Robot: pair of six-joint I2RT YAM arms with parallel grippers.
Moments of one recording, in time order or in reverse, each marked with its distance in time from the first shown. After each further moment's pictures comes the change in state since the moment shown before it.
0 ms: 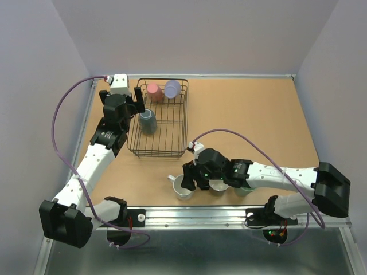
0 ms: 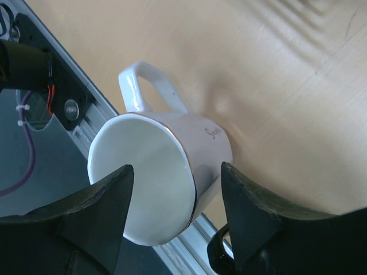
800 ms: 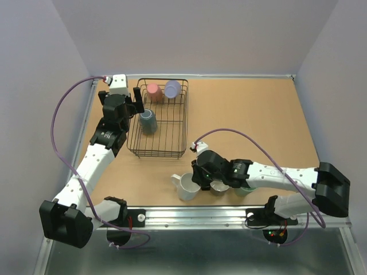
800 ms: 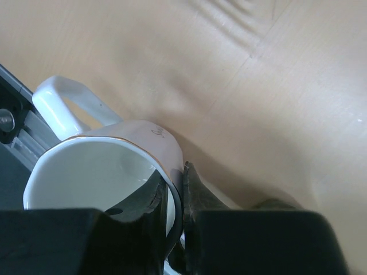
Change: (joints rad) left arm 0.008 0.000 -0.002 -0.008 -0.006 -0.009; right arm 0.018 0.032 0.030 -0.133 0.168 -0.023
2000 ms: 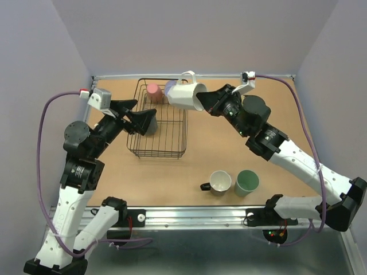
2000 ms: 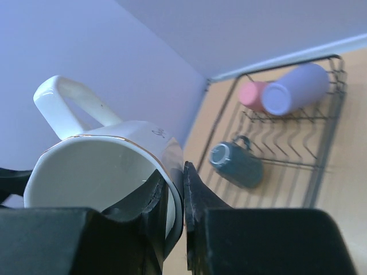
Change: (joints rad) left arm 0.000 -0.370 0.067 -0.078 0.713 -0.243; right arm -0.362 -0.132 0.389 0.295 0.110 0.191
